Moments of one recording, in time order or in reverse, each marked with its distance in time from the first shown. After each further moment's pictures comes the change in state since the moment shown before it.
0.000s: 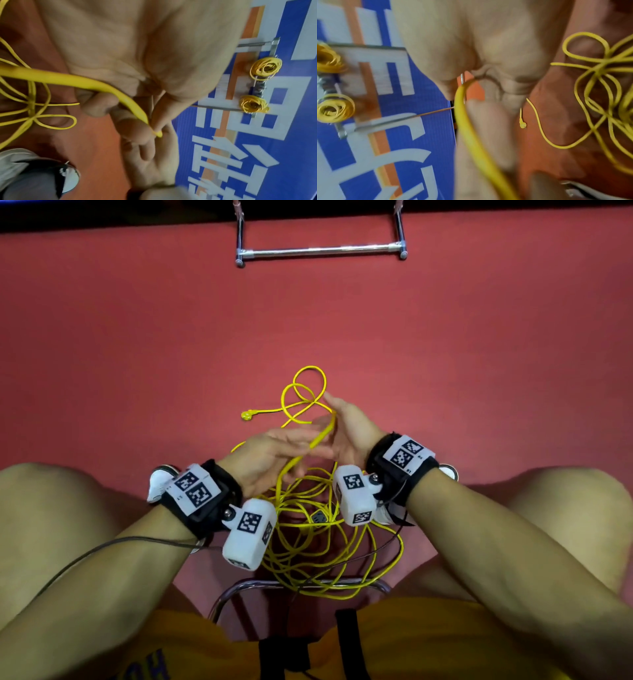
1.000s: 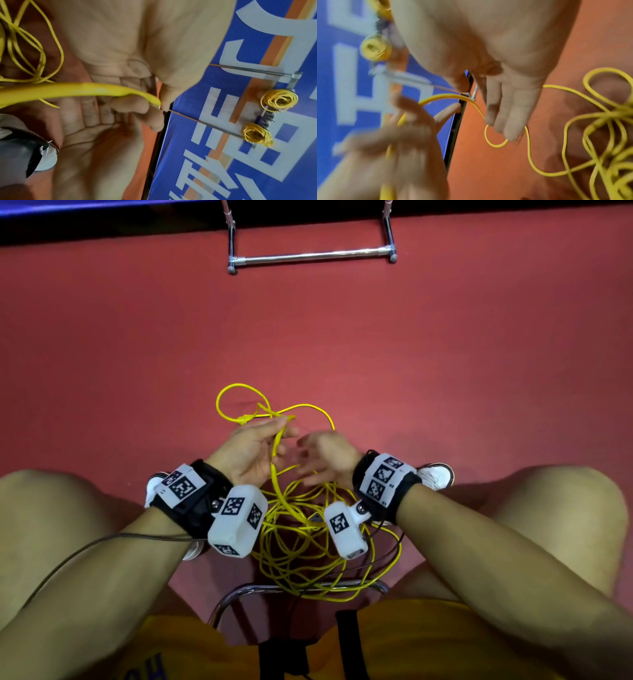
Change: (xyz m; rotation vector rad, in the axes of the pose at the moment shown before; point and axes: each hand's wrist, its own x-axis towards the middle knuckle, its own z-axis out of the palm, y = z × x) left_hand 0.008 0.011 0.002 -0.269 0.326 0.049; right_hand -0.026 0.023 0.011 -0.490 0.042 -0.015
